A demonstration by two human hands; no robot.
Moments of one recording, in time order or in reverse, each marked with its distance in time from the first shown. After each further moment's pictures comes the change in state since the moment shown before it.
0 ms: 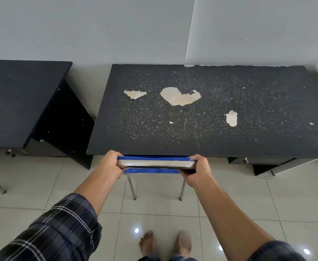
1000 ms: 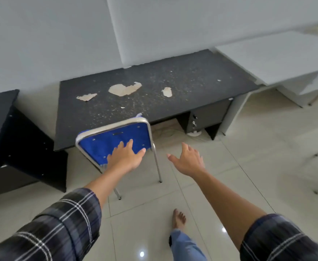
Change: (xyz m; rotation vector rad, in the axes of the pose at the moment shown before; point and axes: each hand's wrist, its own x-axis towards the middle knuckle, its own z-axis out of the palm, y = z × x) left_hand -0.132 -0.173 -0.029 1.671 -0.200 0.973; right_hand -0.122 0.074 -0.234 -1.423 0.285 -0.822
